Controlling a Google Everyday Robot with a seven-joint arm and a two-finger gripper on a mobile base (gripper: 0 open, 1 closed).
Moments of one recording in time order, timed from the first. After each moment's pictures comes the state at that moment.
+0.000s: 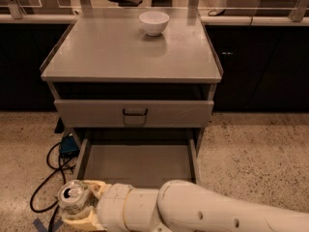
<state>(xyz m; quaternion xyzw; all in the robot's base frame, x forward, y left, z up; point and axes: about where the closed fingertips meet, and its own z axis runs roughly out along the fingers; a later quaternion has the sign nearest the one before) 0.329 0.181 0.716 -0.50 0.64 0.37 0.45</state>
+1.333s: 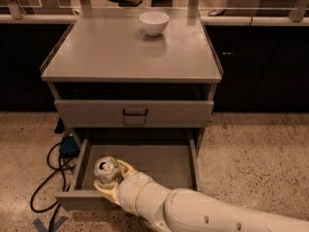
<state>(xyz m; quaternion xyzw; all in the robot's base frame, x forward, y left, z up) 0.424 0.125 0.667 -0.38 0.72 0.25 0.52</state>
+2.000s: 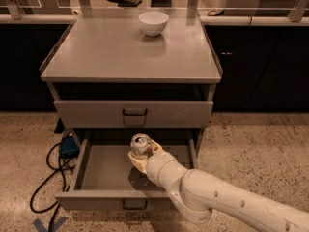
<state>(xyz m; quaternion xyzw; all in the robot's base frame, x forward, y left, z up) 0.535 0.035 0.623 -0.27 0.77 0.18 0.55</state>
